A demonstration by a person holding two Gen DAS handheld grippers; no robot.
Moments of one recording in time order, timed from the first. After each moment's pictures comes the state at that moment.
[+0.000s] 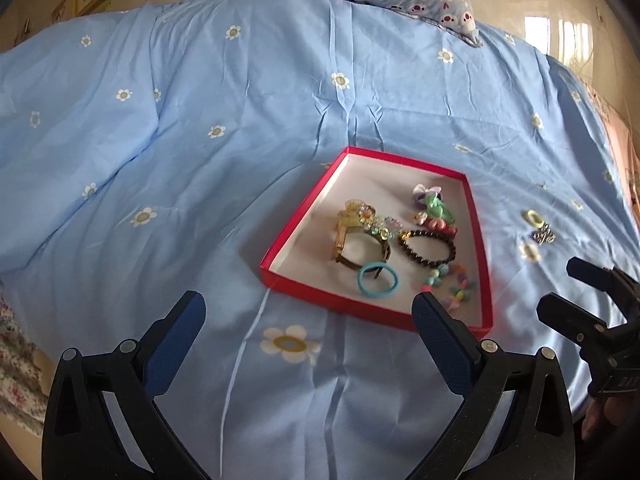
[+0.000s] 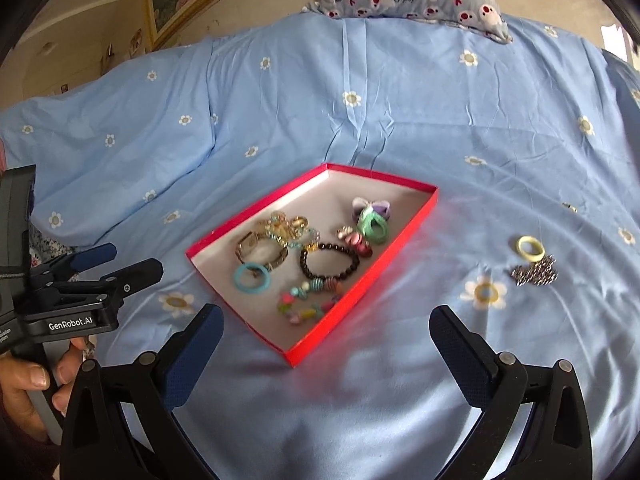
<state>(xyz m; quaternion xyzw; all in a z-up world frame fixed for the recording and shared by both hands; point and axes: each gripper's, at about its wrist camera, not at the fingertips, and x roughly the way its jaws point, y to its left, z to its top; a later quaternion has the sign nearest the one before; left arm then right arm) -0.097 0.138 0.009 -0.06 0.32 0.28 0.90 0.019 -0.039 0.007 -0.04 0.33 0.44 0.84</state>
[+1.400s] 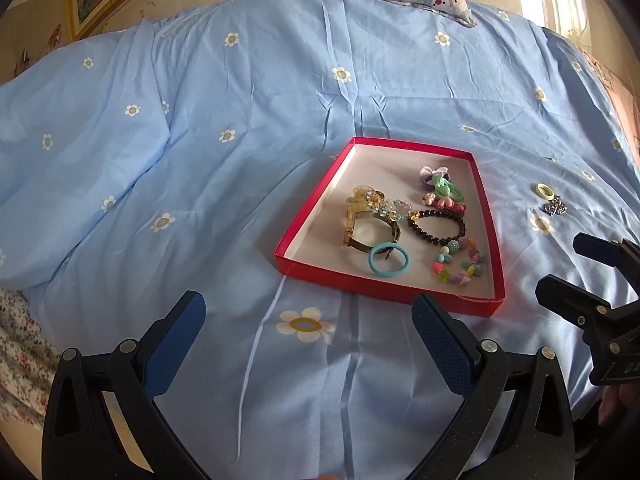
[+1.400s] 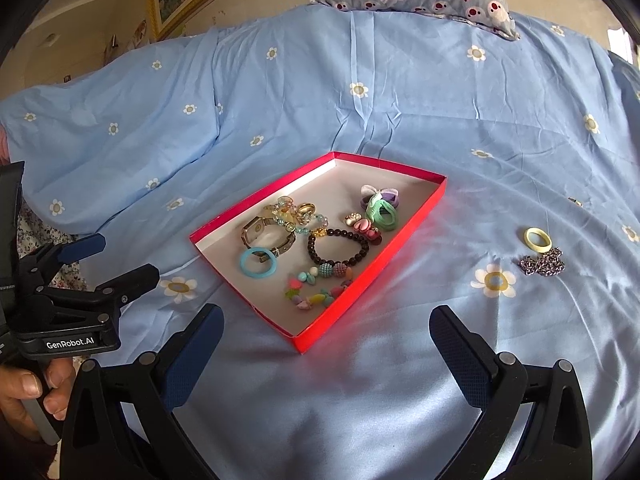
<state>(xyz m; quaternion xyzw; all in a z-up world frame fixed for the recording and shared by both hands) -0.103 0.123 0.008 -0.01 0.34 0.30 0.89 0.009 -0.034 0.002 -0.05 0.33 0.44 0.83</state>
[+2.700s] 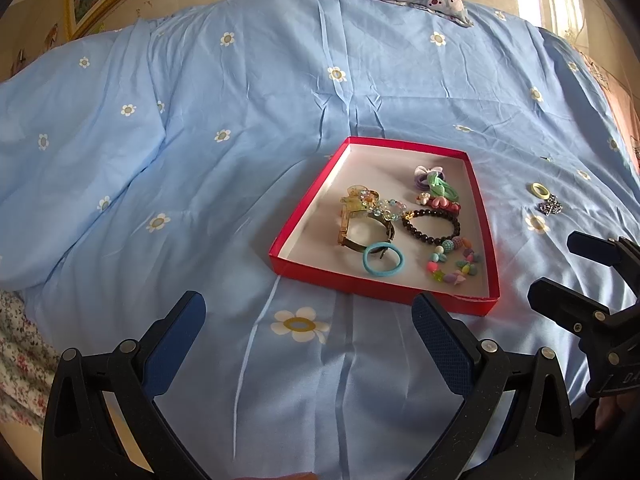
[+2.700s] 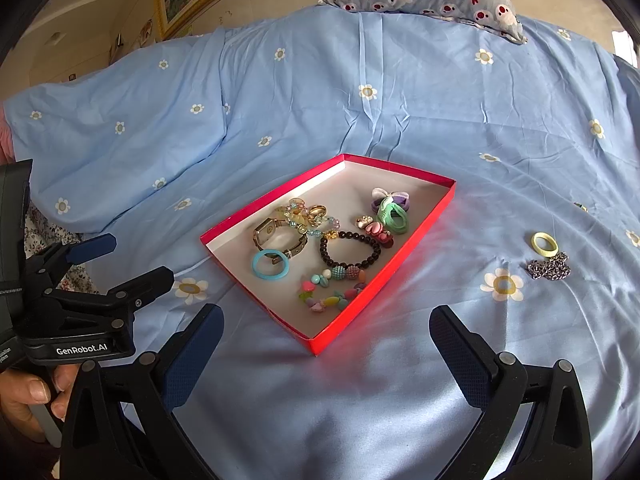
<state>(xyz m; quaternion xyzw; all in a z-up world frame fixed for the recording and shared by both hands) -0.103 0.120 0.008 -0.01 0.34 0.29 0.89 0.002 -0.030 0.008 -0.05 0.33 0.45 0.83</state>
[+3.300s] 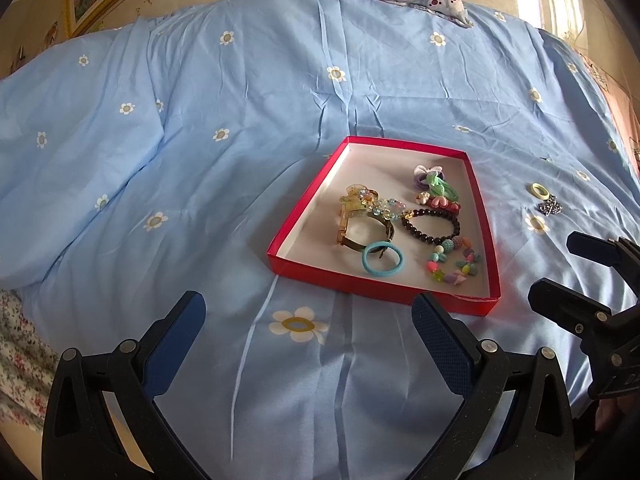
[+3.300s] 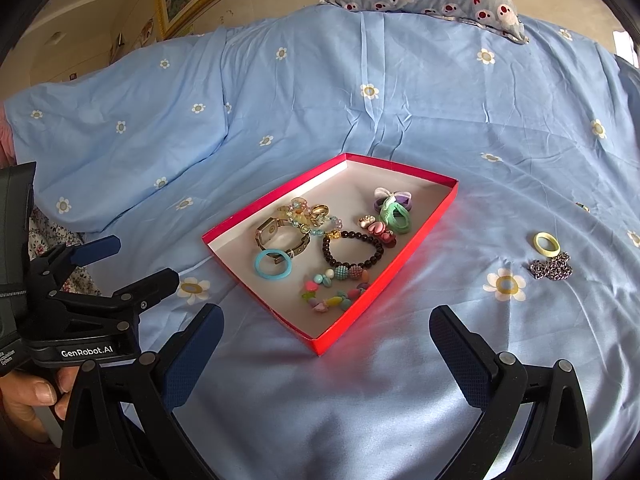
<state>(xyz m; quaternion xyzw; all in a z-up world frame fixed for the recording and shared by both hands) -0.102 0.122 0.005 -0.01 0.34 0.29 0.90 0.001 -0.029 0.009 -0.05 0.33 0.45 0.83</state>
